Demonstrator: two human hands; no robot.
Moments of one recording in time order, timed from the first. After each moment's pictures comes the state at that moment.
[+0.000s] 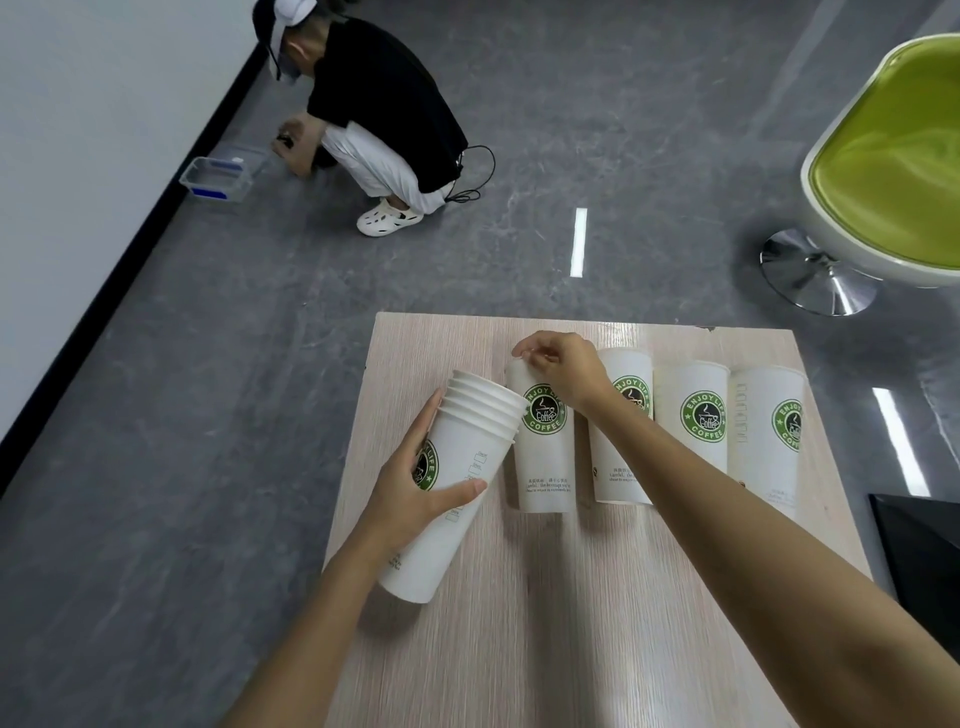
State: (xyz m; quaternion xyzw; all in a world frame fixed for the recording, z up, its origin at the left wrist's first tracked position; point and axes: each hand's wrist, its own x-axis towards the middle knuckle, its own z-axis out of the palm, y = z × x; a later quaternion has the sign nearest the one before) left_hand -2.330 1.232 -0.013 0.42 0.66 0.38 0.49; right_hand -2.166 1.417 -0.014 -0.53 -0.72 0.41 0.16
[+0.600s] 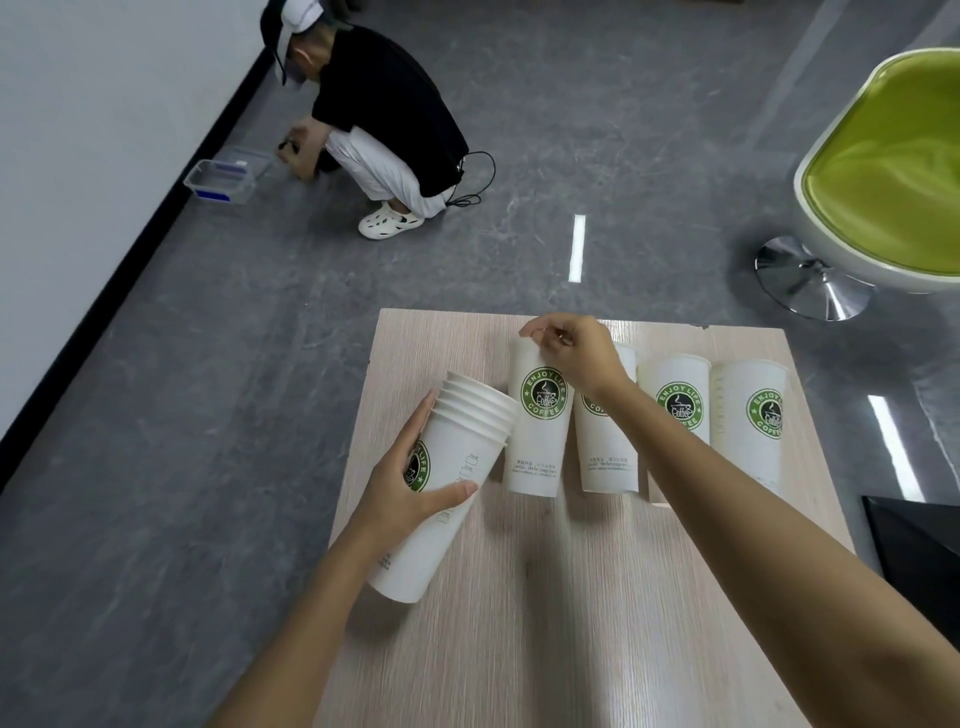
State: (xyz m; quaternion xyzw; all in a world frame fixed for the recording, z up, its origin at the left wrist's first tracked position) left_hand -2.333 1.214 -0.006 0.43 0.66 0.38 0.49; right_hand -2.157 1.409 0.011 -0.52 -0.72 0.40 0.23
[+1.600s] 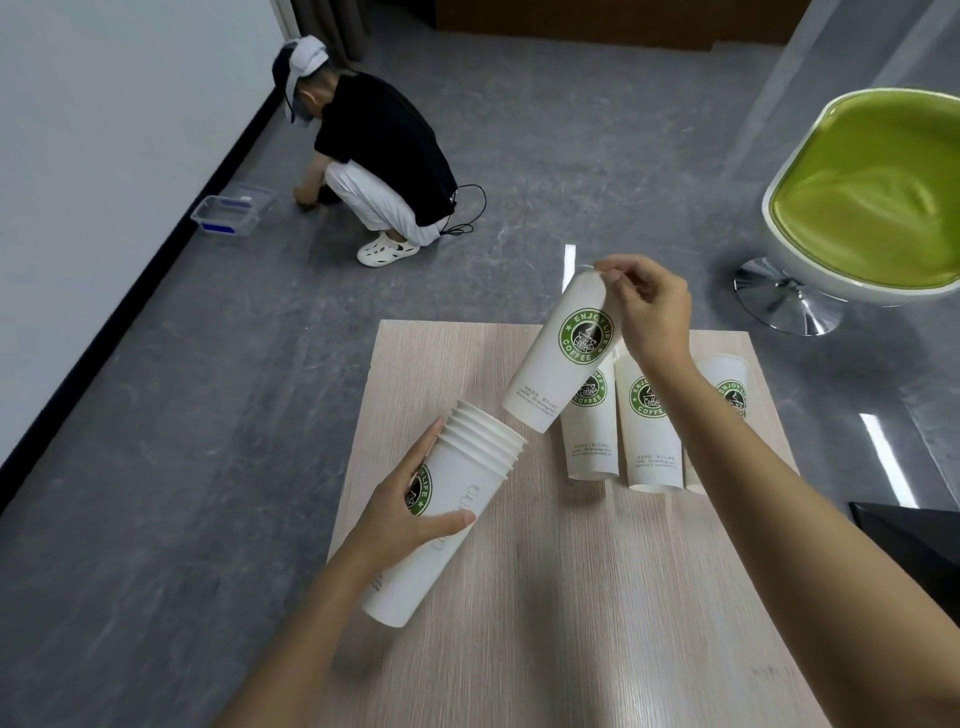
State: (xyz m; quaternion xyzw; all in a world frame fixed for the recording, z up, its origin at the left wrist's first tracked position) left_hand -2.324 1.175 0.003 0.48 0.64 0.33 0.50; right_hand -2.107 1.391 0.091 -0.52 -0.61 0.36 0.48
